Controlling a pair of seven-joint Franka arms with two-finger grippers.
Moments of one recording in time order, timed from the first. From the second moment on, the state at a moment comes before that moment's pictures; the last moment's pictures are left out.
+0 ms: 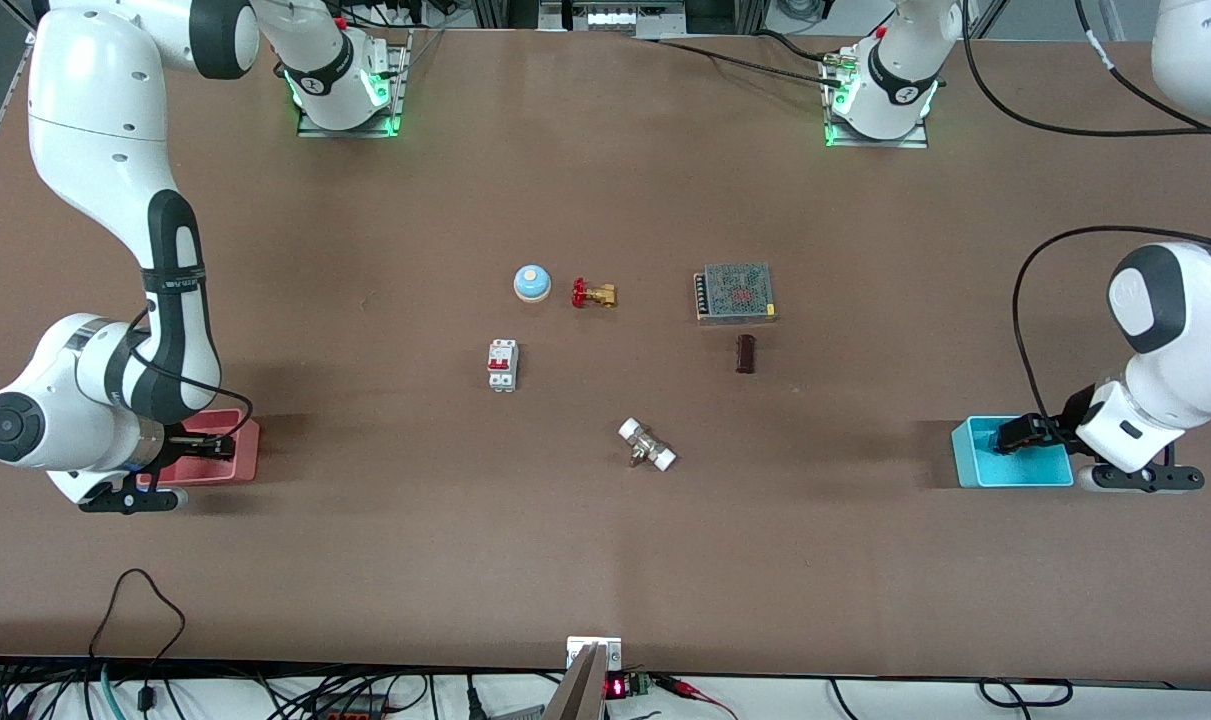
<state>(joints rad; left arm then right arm) 0.30 0.47 -0.26 -1.65 0.07 2.19 0.01 0.20 0.85 -0.41 -1.38 0.27 2.07 -0.26</state>
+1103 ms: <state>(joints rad) 0.29 0.05 -0.35 -1.68 0.07 1.79 -0.06 0.20 0.57 -0.42 -1.32 0.27 1.82 -0.26</state>
